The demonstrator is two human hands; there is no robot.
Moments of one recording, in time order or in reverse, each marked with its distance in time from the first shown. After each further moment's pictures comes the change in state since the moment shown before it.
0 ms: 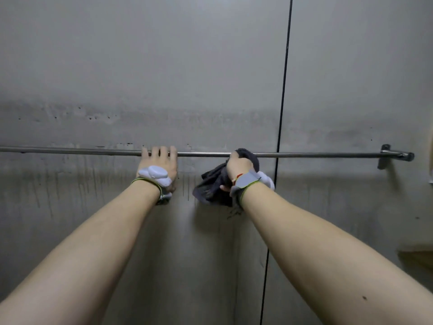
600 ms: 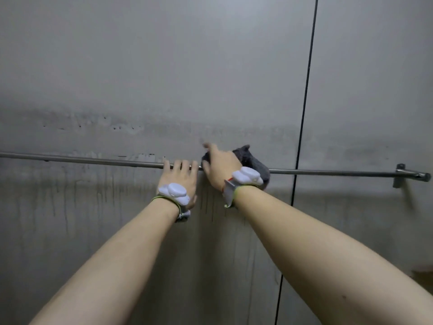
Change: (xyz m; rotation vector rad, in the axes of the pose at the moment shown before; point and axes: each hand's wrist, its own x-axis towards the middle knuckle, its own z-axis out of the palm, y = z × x) left_hand -0.005 -0.014 0.012 -0.065 0.114 0.068; right_hand 0.002 -0.041 0.066 -0.738 0.092 -0.879
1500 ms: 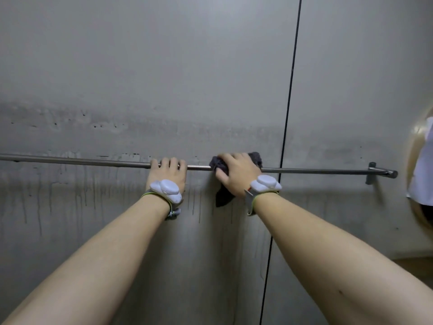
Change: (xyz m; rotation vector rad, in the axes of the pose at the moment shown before) left_hand 0.009 0.001 -0.003 -0.017 -0.005 -0.013; right_hand -0.031 0.065 -0.019 -0.136 0.070 -0.020
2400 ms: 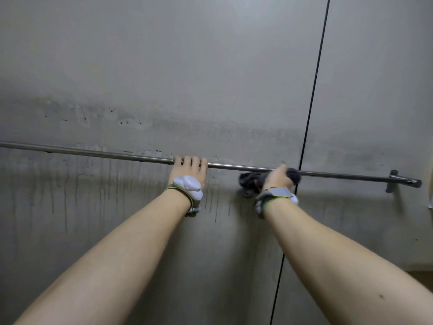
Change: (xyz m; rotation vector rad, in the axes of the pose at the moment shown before) left_hand -0.004 -0.011 -0.004 0.033 -0.045 0.060; right_hand 0.005 -0.019 -0.003 1.188 0.597 1.342
